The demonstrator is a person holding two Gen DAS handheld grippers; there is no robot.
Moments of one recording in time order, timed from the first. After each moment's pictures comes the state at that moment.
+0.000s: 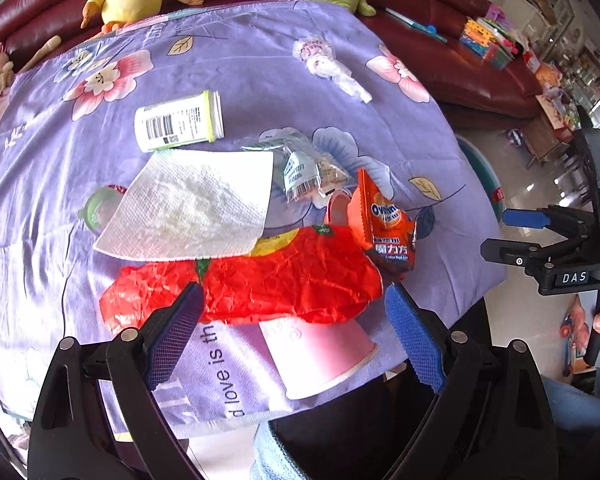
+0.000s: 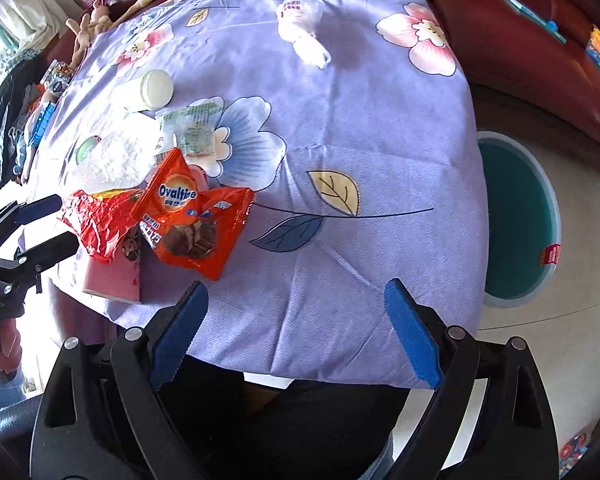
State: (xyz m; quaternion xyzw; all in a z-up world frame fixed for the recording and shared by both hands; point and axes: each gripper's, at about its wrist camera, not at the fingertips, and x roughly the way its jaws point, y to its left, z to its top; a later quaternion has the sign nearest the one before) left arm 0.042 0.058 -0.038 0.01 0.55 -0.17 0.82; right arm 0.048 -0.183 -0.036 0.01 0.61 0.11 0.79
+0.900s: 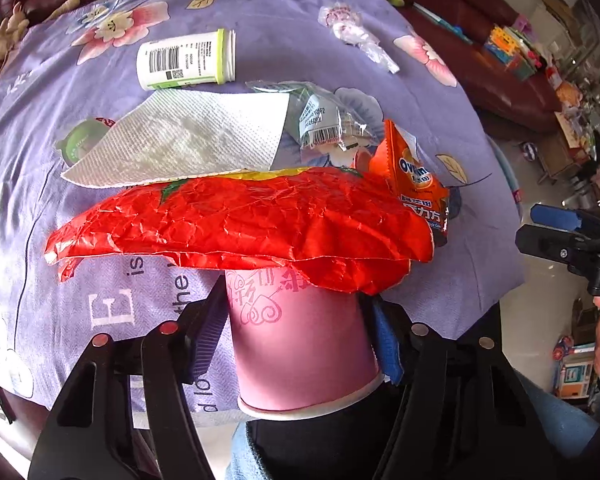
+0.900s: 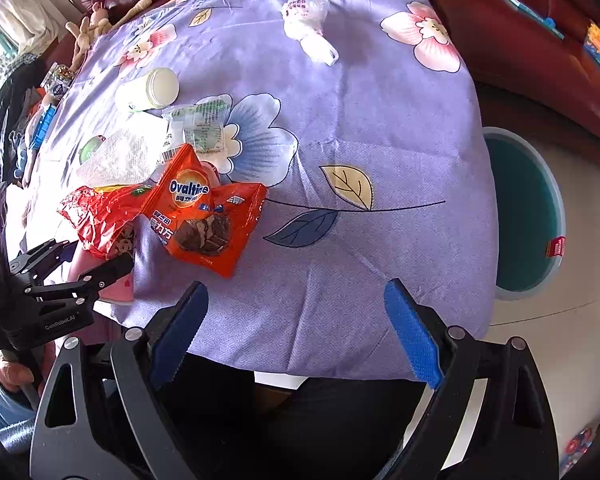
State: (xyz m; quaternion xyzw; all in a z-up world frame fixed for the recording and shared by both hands) left arm 0.039 0.054 -0.083 -0.03 0.57 -0.13 0.81; right arm 0.046 -0.176 -0.039 0.02 0.61 0.11 0.79
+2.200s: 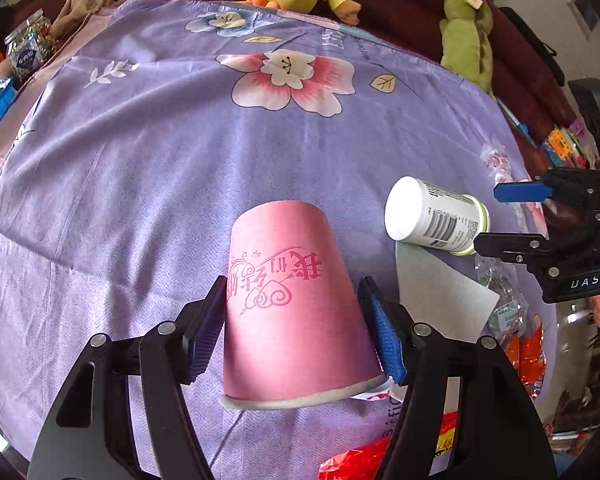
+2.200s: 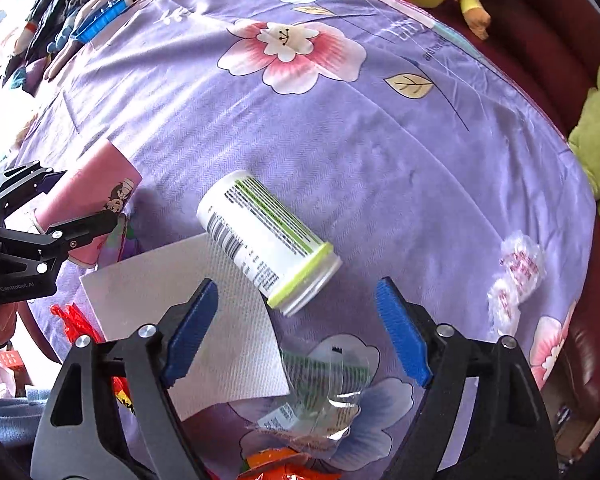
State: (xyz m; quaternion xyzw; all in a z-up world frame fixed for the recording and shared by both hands) left arm 0.164 0.246 -0.091 -0.12 0.53 -0.03 0.84; right arm 0.240 0.078 -0.050 -0.25 0.58 0.28 0.72
